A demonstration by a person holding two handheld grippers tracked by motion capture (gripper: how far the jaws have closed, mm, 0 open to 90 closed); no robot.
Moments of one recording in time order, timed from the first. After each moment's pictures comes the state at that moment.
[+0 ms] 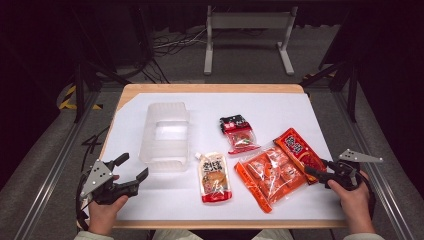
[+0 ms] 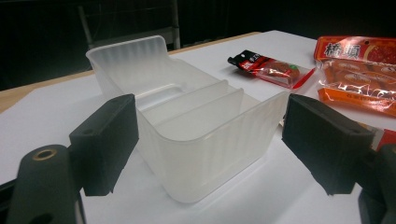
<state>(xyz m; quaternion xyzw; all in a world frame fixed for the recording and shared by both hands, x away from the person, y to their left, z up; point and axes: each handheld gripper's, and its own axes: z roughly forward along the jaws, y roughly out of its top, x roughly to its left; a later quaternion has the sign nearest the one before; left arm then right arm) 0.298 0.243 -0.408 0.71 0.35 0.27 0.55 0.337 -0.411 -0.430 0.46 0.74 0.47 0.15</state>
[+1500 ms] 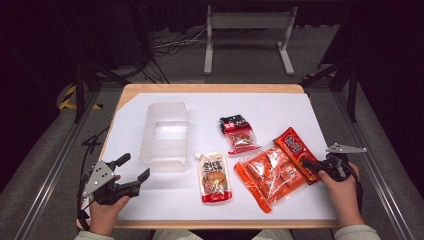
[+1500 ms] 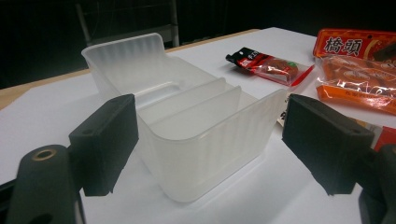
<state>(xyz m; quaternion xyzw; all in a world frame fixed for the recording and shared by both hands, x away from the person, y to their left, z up) 0.299 0.240 -0.408 0.72 0.35 0.26 0.54 0.364 -0.399 -0.437 0.49 0.76 0.41 0.13</state>
